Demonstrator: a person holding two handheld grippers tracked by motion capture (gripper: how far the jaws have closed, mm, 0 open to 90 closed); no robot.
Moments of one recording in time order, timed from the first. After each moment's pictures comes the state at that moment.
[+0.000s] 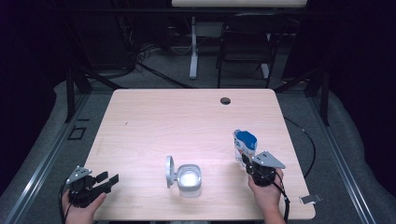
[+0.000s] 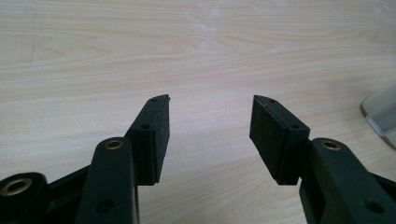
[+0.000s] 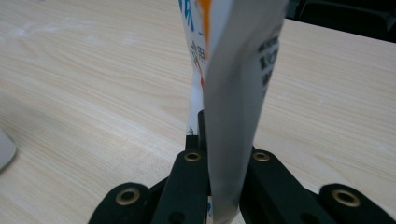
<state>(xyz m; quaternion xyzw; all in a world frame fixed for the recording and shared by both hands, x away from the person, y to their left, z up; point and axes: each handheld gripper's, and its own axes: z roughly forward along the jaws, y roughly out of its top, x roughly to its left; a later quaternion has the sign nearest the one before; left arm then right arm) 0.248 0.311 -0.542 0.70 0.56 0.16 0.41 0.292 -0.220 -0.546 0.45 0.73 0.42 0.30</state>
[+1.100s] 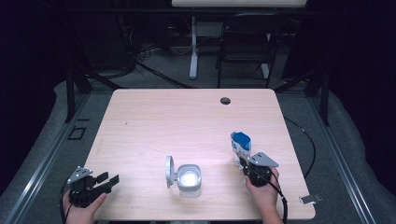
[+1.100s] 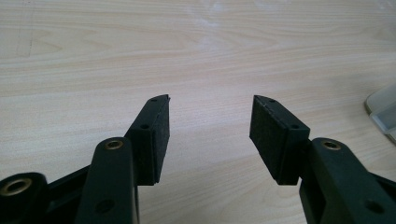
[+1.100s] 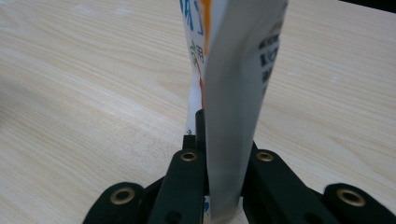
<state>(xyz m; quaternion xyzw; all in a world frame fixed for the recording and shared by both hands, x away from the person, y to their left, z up) 0.249 0.312 -0.544 0.70 0.56 0.16 0.40 0.300 -0.215 -0.563 0.46 0.74 0.39 0.29</state>
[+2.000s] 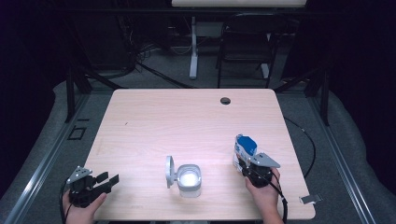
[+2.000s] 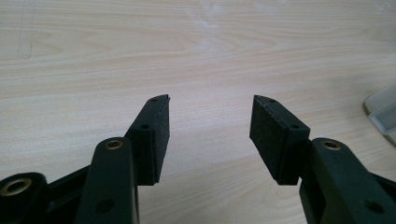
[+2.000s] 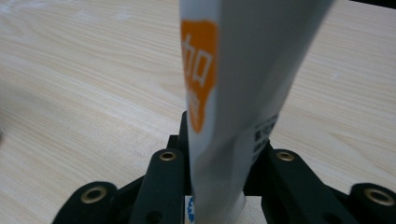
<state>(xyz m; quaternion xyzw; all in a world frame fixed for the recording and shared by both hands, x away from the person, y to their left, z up) 0.249 0.312 -0.544 0.70 0.56 0.16 0.41 0.297 -0.217 -0.562 0.47 0.74 0.40 0.28</state>
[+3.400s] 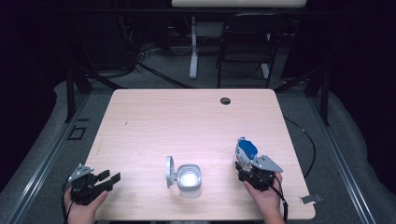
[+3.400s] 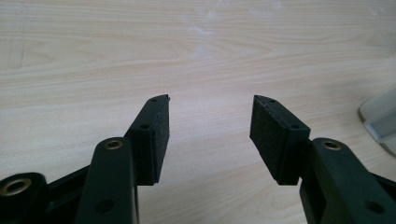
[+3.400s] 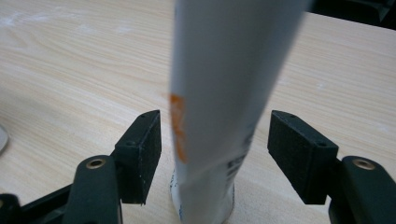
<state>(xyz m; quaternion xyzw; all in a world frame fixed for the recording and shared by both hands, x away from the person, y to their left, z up) 0.256 0.307 -0.542 0.70 0.56 0.16 0.41 0.285 -0.217 -0.558 0.47 0.72 0.41 0.31</state>
